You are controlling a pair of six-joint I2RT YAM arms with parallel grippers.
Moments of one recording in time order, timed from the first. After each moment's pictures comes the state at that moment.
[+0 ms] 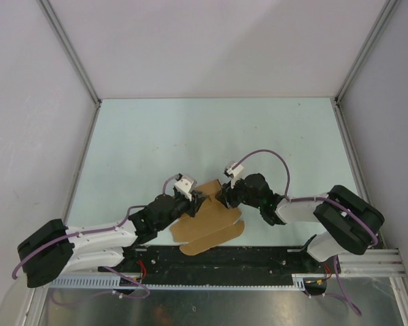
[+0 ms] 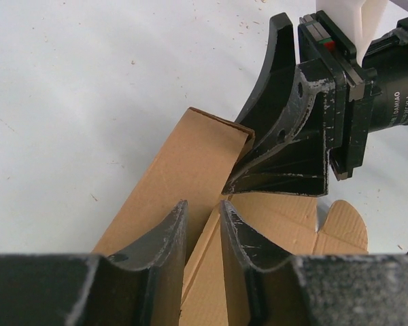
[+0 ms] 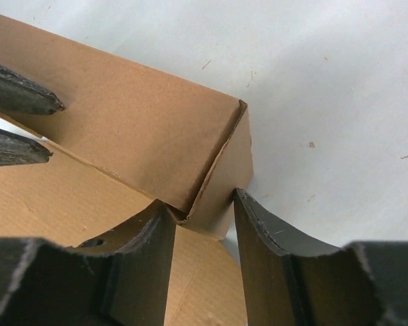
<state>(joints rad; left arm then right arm) -0.99 1.02 0.24 0.56 -0.22 -0.21 0.82 1.49 0.45 0.64 -0.15 0.17</state>
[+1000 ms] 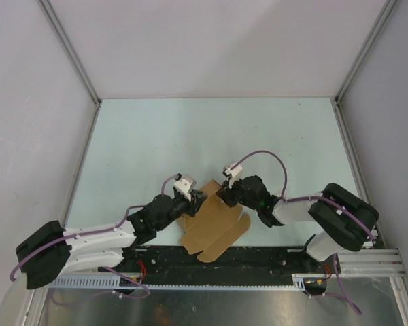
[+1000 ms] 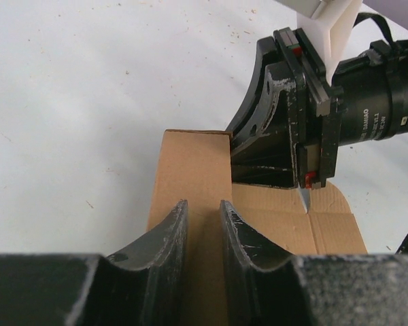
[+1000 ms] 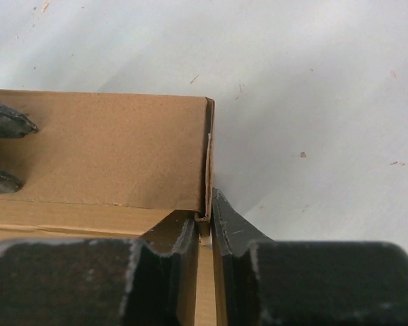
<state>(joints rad) -0.99 1.01 0.24 0.56 -0.21 -0.21 0.86 1.53 0.45 0.71 -0.06 0.19</state>
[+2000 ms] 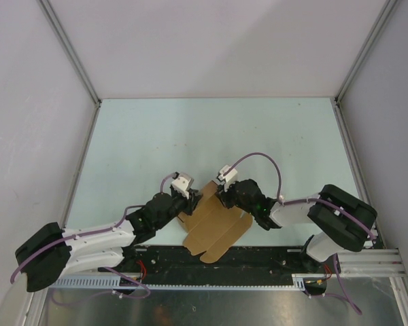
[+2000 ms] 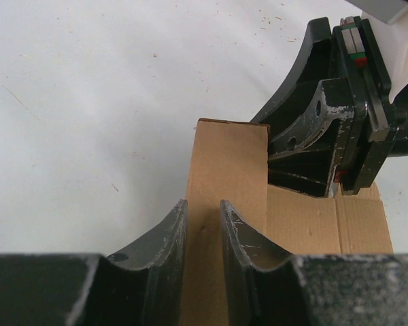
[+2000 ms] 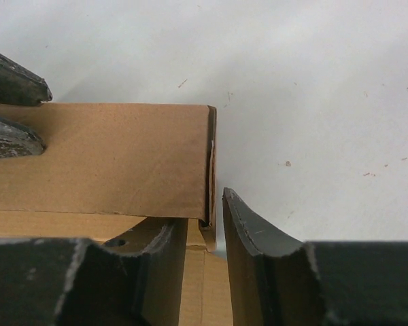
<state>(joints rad) -0.95 0.99 0.24 0.51 -0.23 -0.21 0.94 1.53 0.47 0.69 0.11 0.07</state>
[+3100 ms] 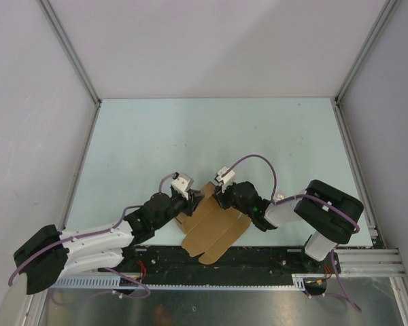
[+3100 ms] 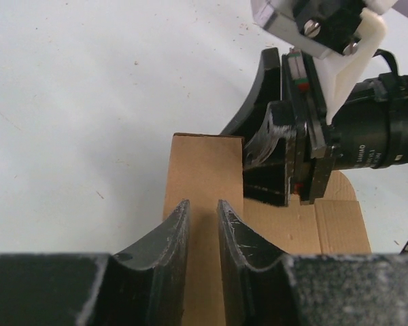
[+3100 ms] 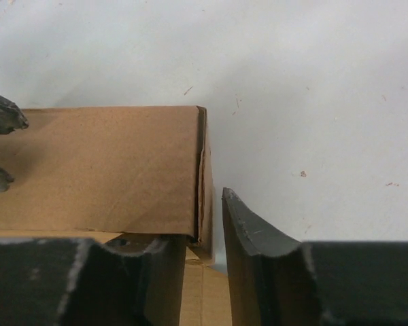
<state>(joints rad) -0.95 0.97 0.23 0.51 -0.17 -0.21 0.96 1.64 0.47 0.83 0.12 0.10</state>
